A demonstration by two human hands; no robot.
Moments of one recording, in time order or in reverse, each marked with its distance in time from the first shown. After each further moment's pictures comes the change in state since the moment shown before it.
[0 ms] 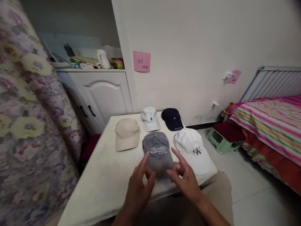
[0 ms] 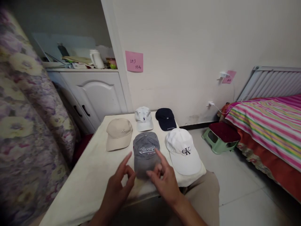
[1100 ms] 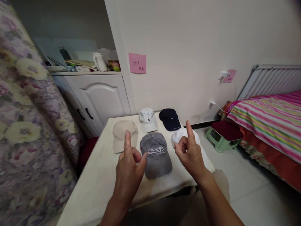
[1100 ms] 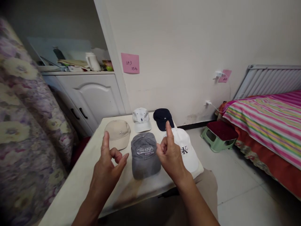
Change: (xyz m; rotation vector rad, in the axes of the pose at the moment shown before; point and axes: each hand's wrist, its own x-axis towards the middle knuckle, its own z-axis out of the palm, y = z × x) left_hand 0.045 0.055 -0.033 0.240 0.216 0.010; right_hand 0.048 -0.056 -0.036 -0.505 0.310 -0.469
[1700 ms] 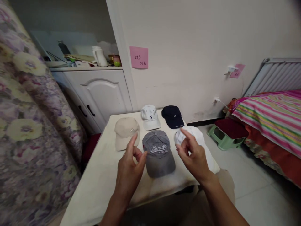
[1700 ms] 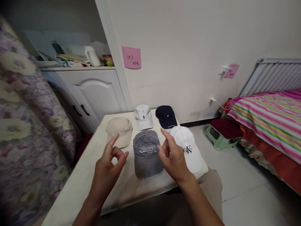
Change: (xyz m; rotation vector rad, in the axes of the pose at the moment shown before) left_hand 0.008 -0.023 0.009 -0.165 -0.042 -0.096; right_hand -0.006 0.012 0.007 0.000 -0.036 -0.015
